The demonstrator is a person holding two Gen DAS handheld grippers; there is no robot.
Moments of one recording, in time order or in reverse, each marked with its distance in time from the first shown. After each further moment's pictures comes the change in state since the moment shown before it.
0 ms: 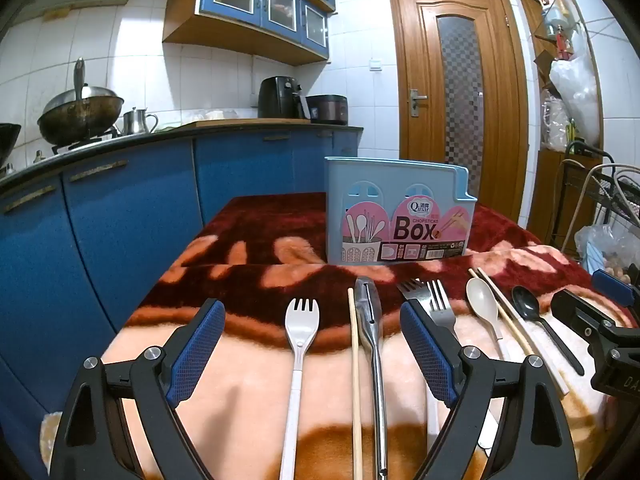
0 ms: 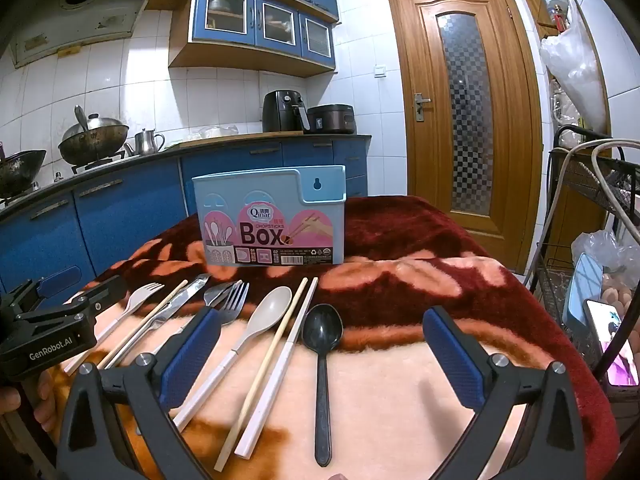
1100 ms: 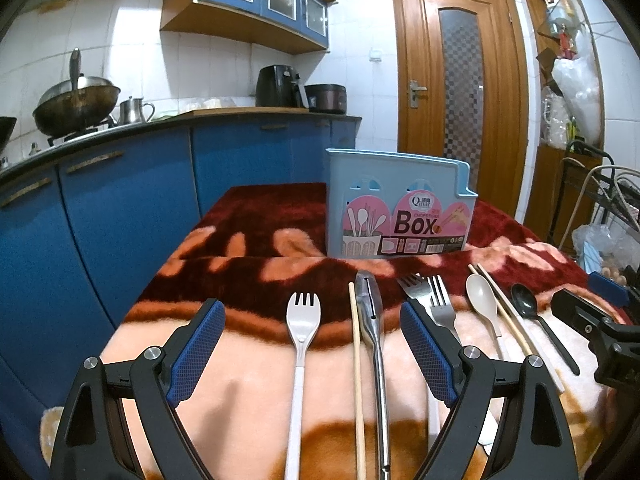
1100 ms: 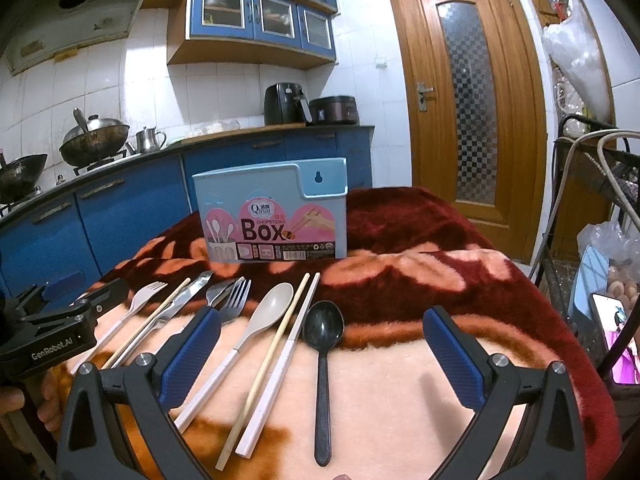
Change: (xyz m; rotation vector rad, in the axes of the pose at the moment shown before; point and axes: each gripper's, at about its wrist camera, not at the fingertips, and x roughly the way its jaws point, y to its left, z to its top) left arm 0.000 0.008 0.009 -0.009 0.052 -0.018; right arm 0.005 -0.008 0.007 0.017 0.057 0.028
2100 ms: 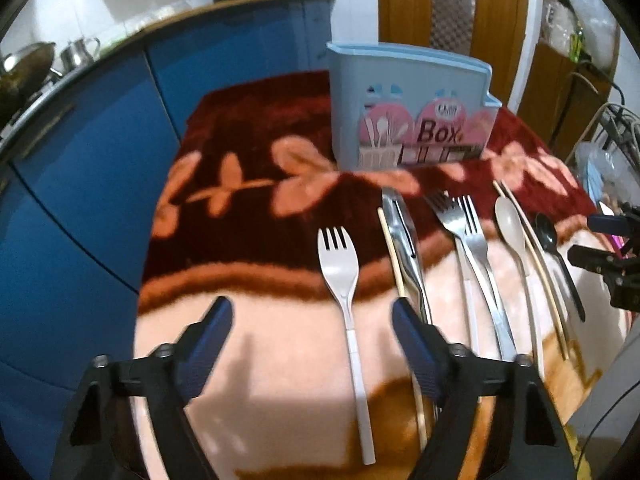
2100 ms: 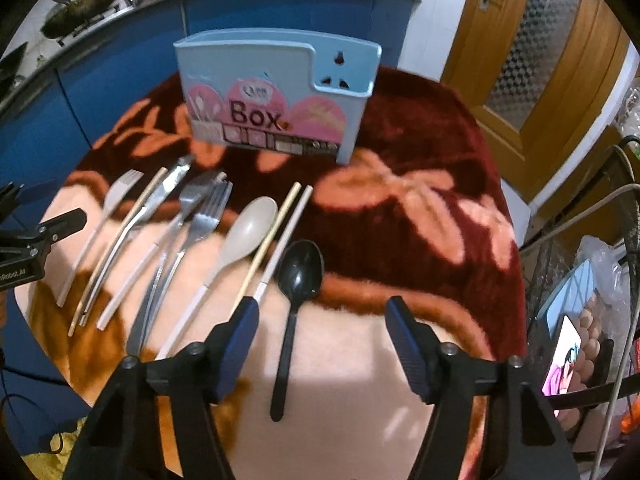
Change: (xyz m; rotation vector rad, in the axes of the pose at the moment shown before) left arm 0.051 0.023 0.034 0.121 0.524 -0.063; right arm 0.055 0.005 0.045 -0.206 0.626 -0.034
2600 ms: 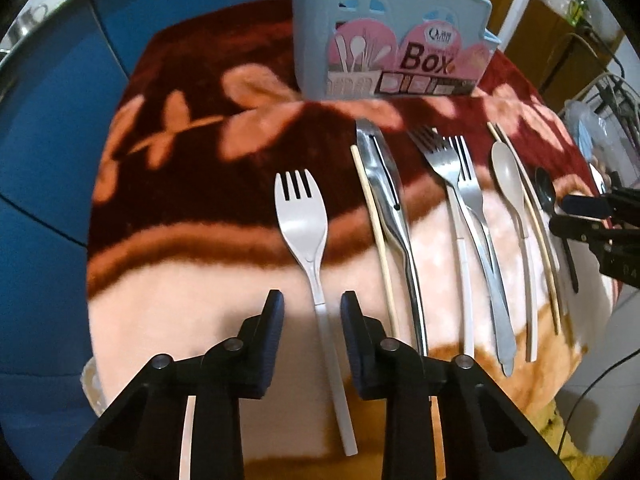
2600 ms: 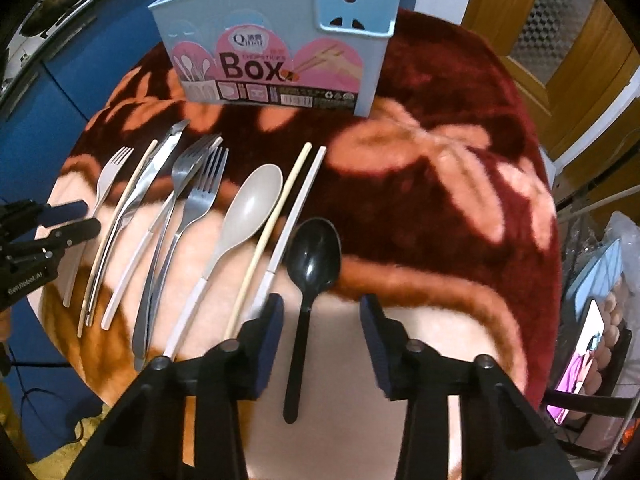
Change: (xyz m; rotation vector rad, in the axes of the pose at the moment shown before) left arm 0.035 -0.007 0.007 0.044 0.258 -0.104; right arm 0.032 0.001 0.017 0.023 0.215 0.094
